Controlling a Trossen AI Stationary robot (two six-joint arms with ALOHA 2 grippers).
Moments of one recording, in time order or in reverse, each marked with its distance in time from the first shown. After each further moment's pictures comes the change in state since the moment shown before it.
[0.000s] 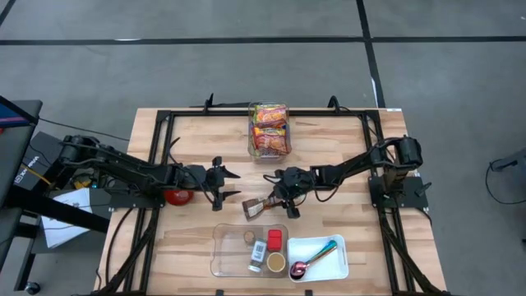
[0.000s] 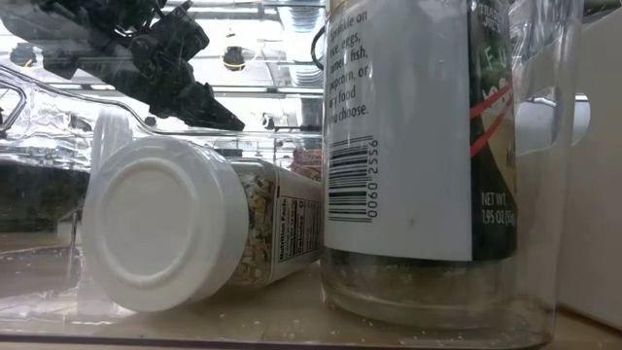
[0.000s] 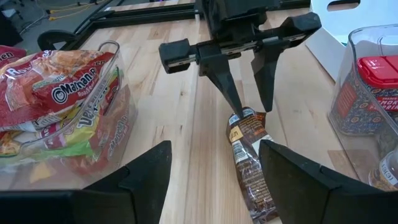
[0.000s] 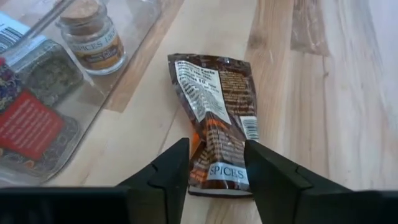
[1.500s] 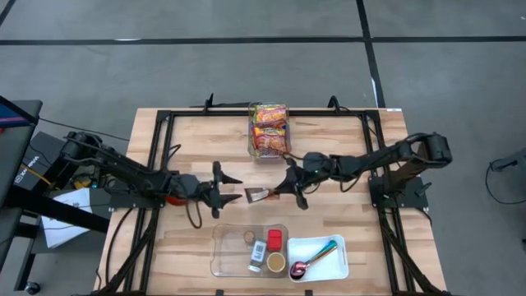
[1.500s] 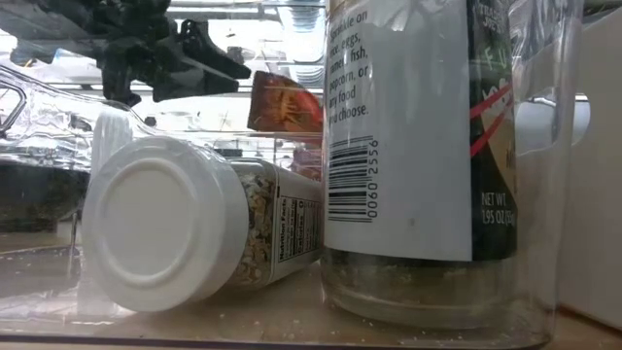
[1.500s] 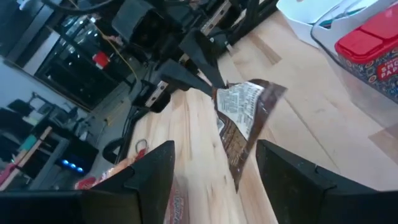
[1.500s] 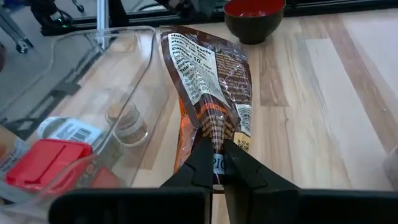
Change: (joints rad) left arm -0.160 0.001 0.000 0.174 -0.185 0.569; right arm -0.059 -0.276 -0.126 0.081 -0.069 0.190
